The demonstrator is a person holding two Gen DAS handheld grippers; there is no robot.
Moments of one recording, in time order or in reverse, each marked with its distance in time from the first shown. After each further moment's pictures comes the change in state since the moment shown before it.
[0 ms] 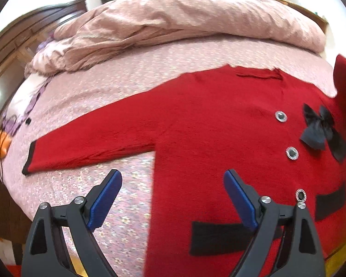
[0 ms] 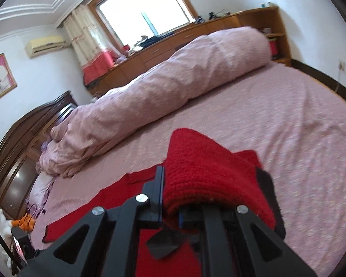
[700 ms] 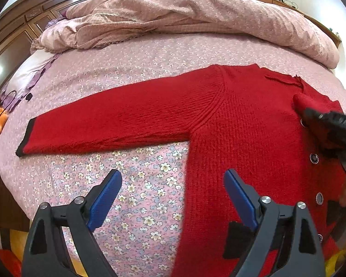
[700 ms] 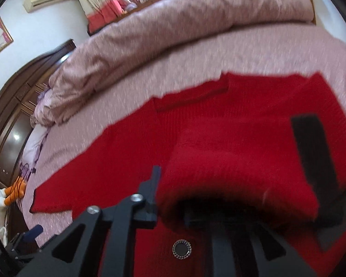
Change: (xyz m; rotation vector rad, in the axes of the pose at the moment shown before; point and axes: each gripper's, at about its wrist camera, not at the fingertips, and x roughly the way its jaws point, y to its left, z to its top) left arm 0.024 0.049 -0.013 -0.093 0.028 -0.017; right arm 0.143 0.078 -0.111 -0.051 0.320 0.003
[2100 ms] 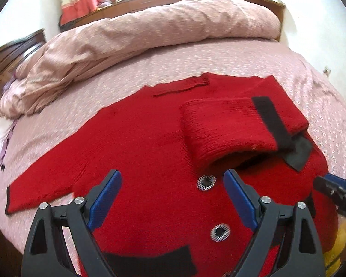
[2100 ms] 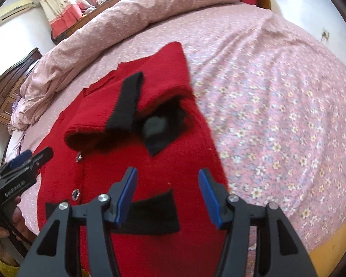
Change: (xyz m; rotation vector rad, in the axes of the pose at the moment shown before) left arm -0.027 -0.199 0.019 0.336 -0.109 -0.127; right arm -0.143 -0.138 -0.072 0.120 0.022 -0.187
